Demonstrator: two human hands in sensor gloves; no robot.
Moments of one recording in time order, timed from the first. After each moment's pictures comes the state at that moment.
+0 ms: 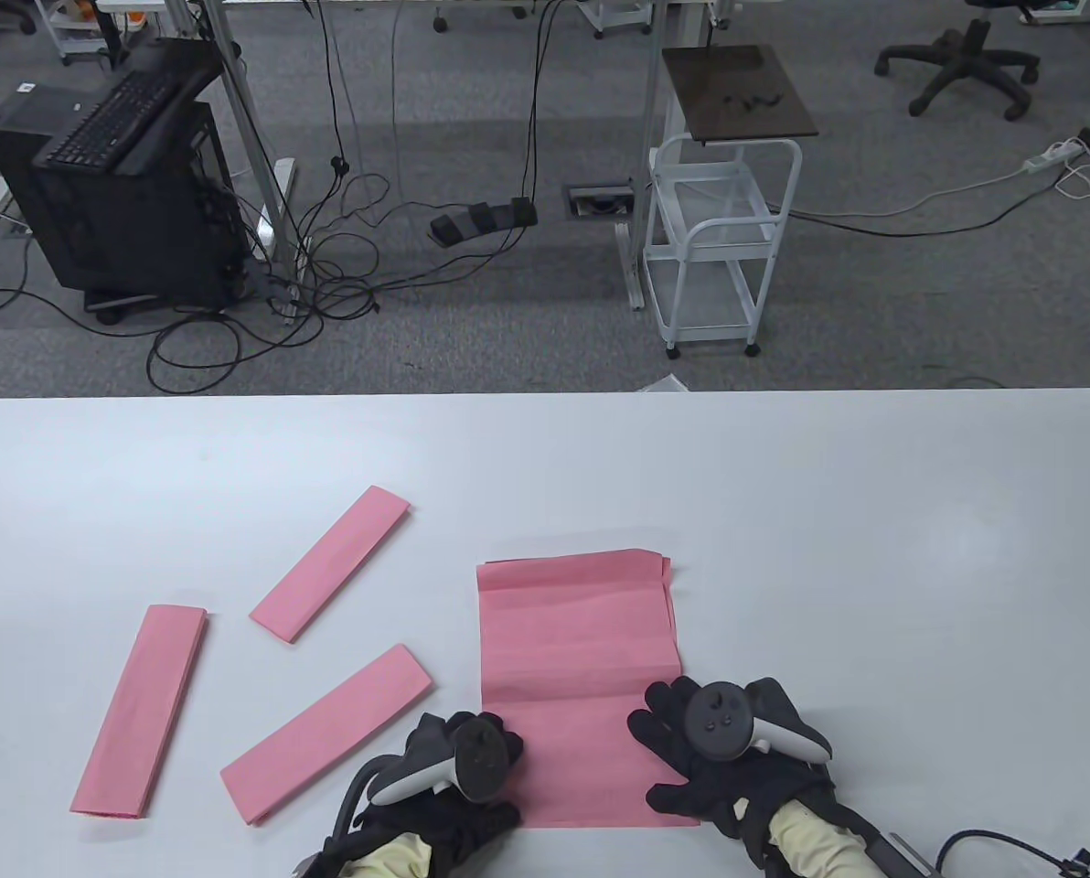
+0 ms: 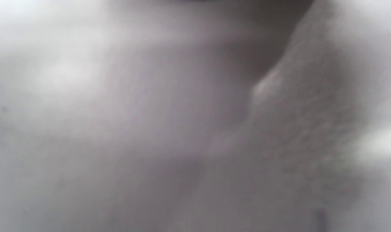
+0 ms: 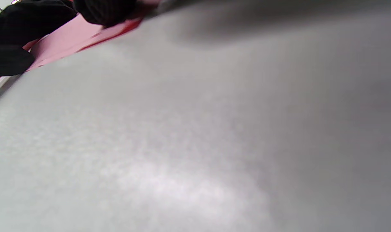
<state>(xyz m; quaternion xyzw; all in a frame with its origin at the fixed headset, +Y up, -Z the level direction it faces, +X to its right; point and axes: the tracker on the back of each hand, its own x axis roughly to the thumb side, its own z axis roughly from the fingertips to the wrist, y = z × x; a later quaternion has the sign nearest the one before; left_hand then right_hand) -0.127 -0.796 -0.256 -0.40 -0.17 0.04 0.90 0.168 -0.806 -0.282 0.19 0.36 0.90 0.16</state>
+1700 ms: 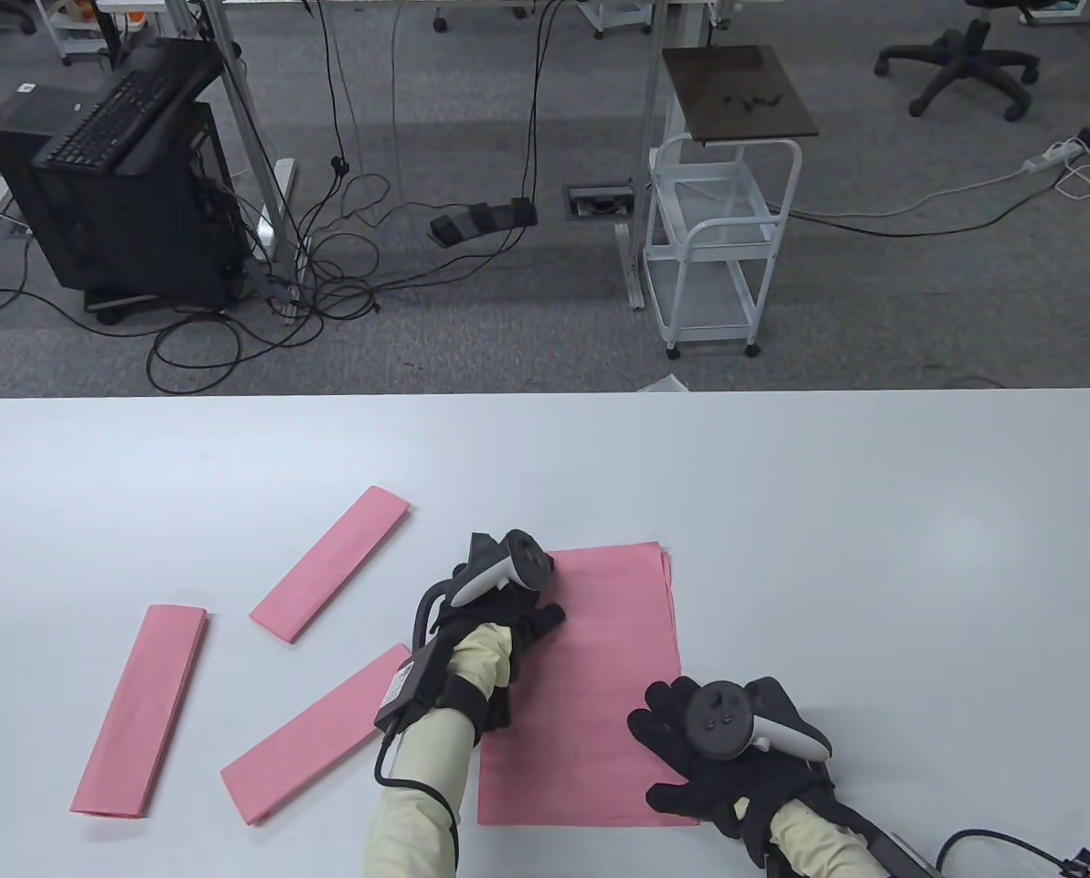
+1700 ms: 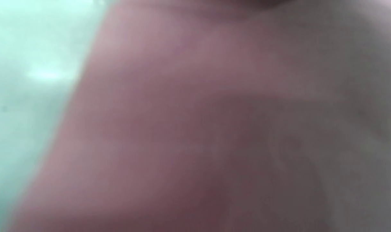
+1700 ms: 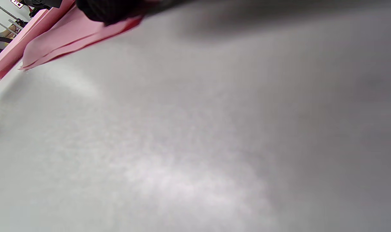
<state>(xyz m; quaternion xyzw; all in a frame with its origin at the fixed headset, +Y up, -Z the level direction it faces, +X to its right) -0.085 -0.798 -0.442 -0.36 -0.05 0.08 0.93 0.169 -0.808 -0.282 0.19 0.37 0.90 0.16</state>
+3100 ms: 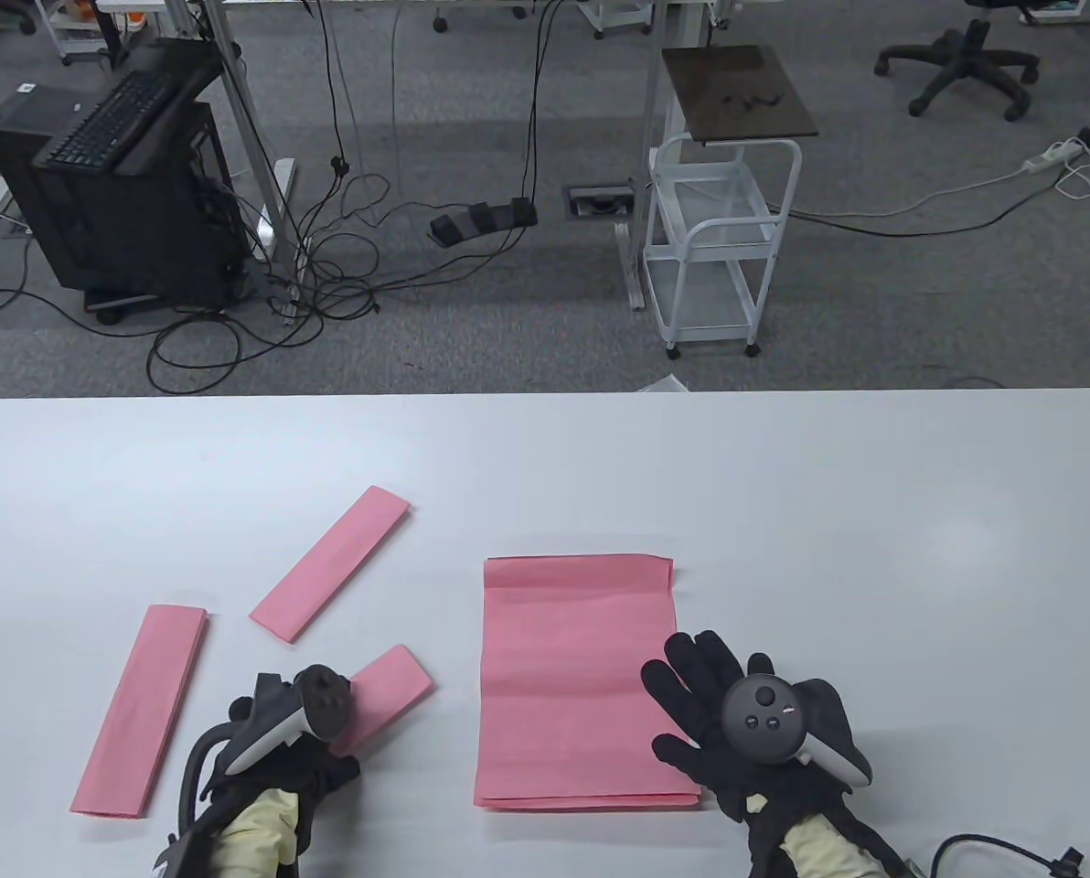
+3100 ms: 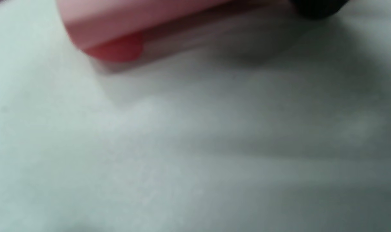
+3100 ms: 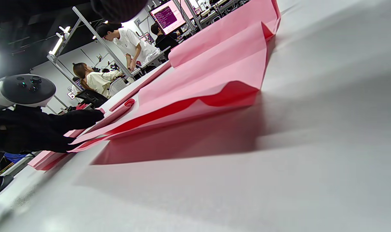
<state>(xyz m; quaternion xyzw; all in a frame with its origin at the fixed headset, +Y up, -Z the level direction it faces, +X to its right) -0.272 -0.777 -0.284 -0.34 0.04 0.02 0.94 0.175 -0.744 -0.270 0.18 0.16 0.94 0.25</state>
